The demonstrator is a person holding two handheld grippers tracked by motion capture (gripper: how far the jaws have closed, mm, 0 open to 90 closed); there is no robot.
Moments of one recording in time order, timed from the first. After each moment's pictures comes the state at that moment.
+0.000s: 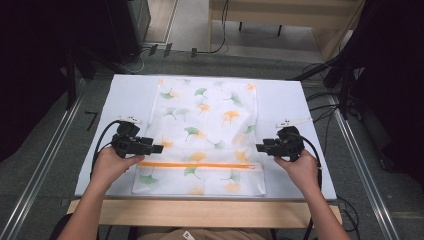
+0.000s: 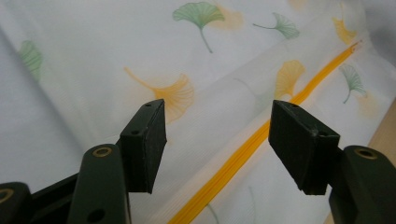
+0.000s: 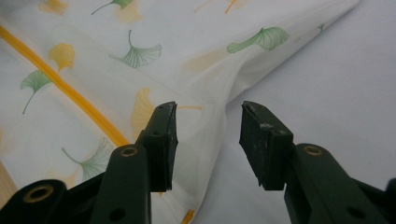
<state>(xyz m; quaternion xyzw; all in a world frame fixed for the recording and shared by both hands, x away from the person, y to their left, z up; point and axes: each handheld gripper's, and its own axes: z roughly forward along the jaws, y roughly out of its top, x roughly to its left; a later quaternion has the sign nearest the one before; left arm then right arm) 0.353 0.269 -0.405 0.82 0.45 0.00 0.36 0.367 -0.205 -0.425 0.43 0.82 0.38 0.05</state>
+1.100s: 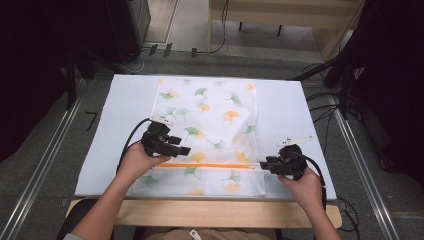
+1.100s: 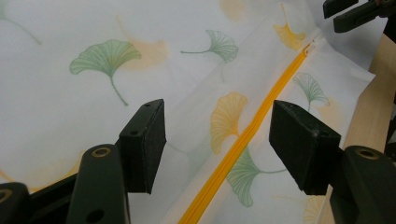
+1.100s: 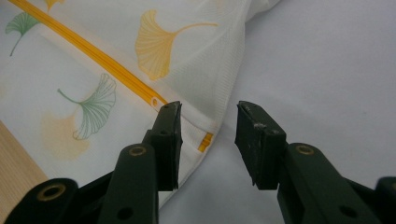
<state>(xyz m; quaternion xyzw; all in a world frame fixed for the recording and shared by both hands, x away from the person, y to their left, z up) 0.365 0.200 -0.409 0.85 0.37 -0.01 0.37 0.327 -0.210 -0.448 0.45 0.82 0.34 0.04</state>
